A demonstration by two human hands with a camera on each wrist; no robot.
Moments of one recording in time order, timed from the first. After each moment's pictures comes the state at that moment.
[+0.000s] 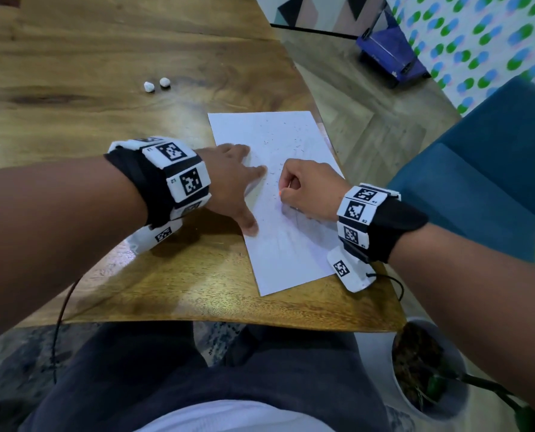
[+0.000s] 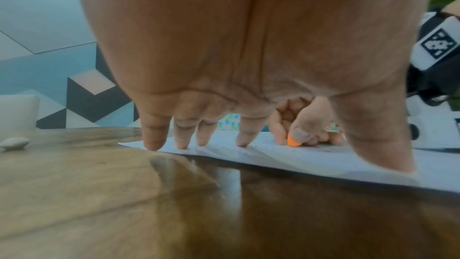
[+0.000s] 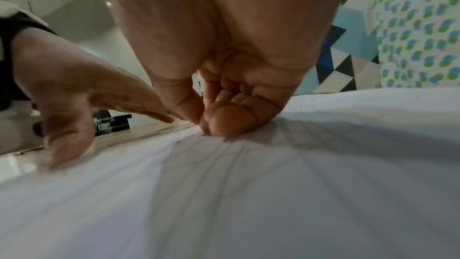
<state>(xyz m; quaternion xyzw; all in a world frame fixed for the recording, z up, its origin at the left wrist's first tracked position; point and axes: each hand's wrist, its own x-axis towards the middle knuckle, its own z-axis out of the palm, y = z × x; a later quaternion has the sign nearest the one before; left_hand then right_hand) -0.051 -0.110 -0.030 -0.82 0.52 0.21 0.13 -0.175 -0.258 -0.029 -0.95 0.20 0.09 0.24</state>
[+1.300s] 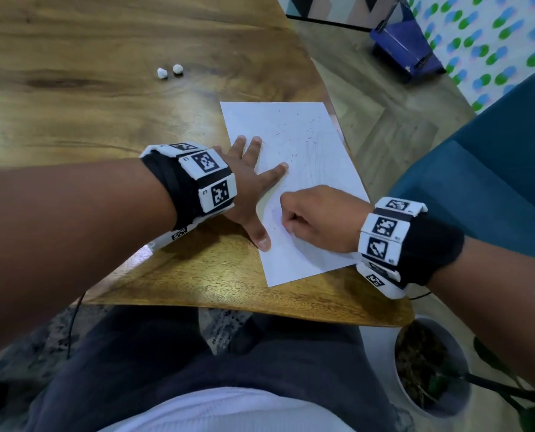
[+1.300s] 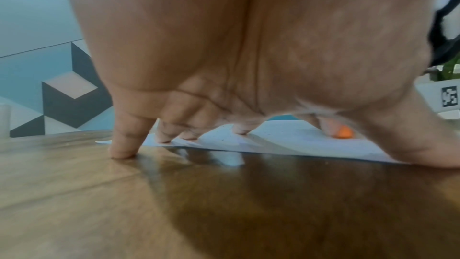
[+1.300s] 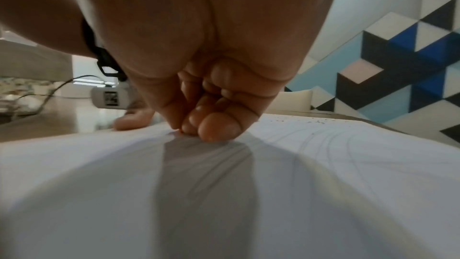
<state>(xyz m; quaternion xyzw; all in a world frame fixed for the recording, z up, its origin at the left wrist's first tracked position) -0.075 -0.106 -0.041 -0.82 0.50 0.23 0.15 -0.211 -0.236 -0.025 -0.98 -0.03 0.19 0.09</state>
